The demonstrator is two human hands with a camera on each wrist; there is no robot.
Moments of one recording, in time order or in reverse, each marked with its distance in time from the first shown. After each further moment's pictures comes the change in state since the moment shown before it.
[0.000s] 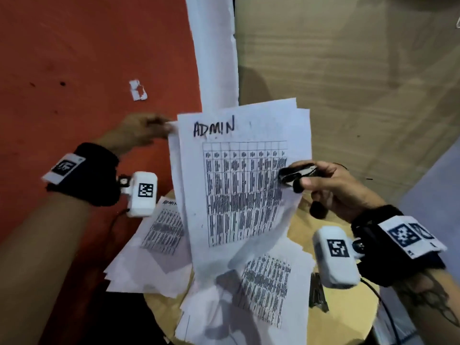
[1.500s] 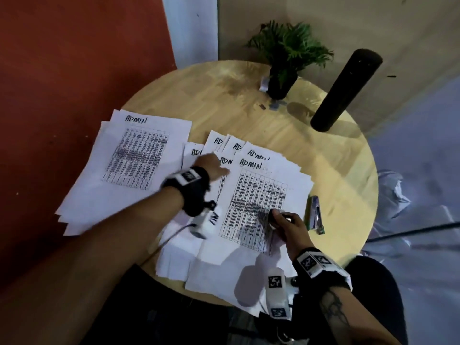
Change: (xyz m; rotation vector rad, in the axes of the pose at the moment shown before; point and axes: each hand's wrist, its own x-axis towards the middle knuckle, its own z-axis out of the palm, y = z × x) left_hand 0.009 -0.285 0.220 0.674 -0.426 -0.557; right_hand -0.079 0.312 -0.066 0.073 0.957 0.554
